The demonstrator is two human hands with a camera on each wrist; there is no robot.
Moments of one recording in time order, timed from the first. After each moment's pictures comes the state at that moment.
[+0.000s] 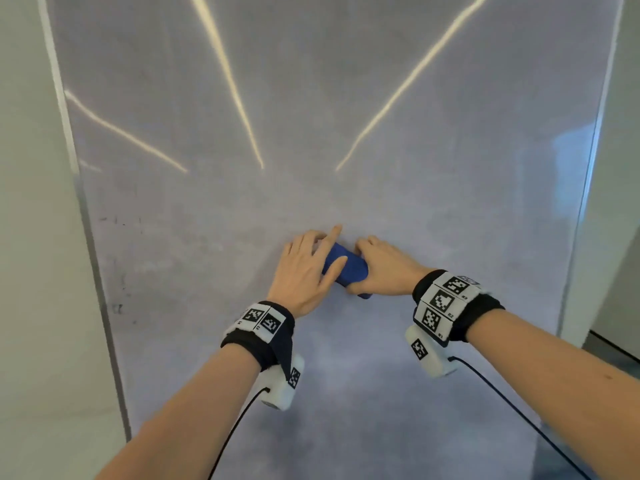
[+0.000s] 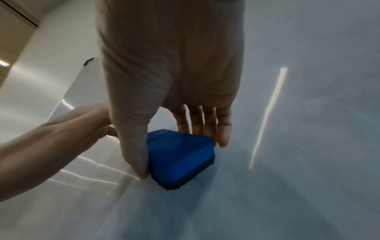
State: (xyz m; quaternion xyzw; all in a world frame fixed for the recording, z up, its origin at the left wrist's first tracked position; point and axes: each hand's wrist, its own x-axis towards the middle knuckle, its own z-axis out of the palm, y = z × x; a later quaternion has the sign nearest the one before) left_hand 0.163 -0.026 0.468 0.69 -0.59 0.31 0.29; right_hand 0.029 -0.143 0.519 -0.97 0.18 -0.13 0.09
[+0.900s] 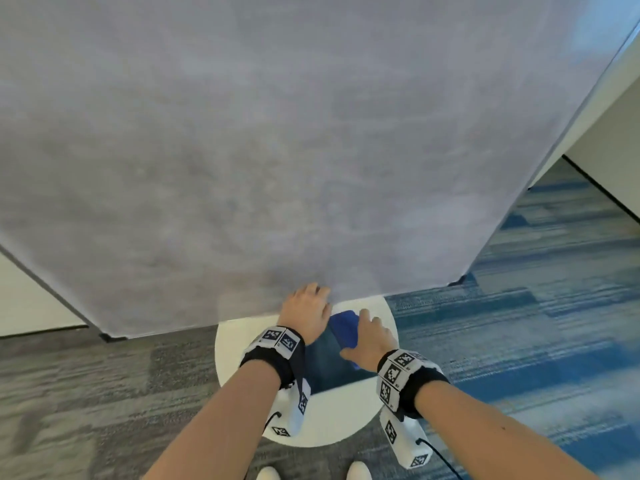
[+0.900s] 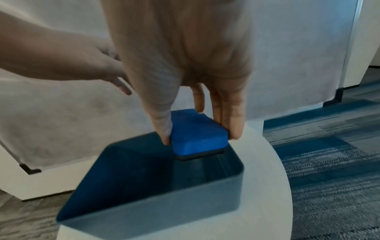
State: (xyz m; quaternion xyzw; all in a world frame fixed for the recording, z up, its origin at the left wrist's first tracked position) left_hand -0.020 -0.019 -0.012 0.83 -0.52 -0.15 0.09; right_hand -0.153 -0.091 -0.009 -0.84 0.44 0.22 0.22
